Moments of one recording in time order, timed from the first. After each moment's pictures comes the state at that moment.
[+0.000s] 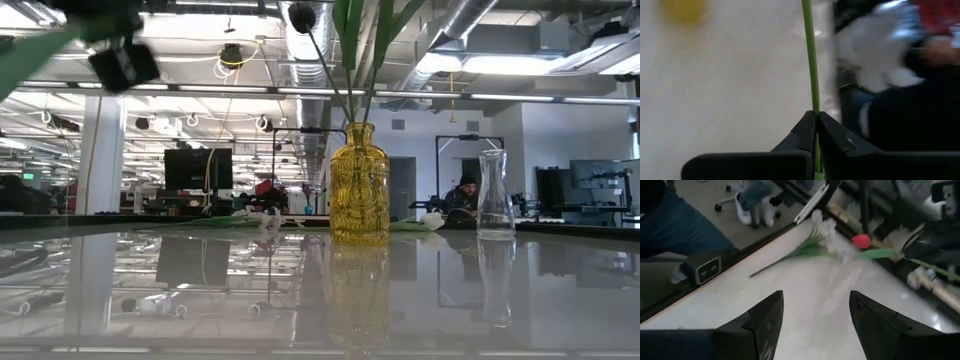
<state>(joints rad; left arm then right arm) -0.23 0.92 0.66 -0.24 0.29 -0.64 0.54 1.49 1.01 0.07 0.18 -0.39</state>
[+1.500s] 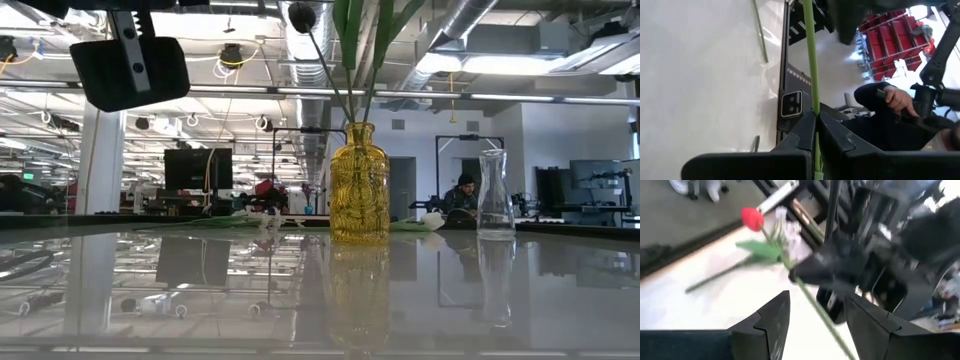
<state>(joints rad) -0.49 1.54 0.74 0.49 0.14 -1.03 0.65 1.82 1.25 0.17 0.57 -0.57</state>
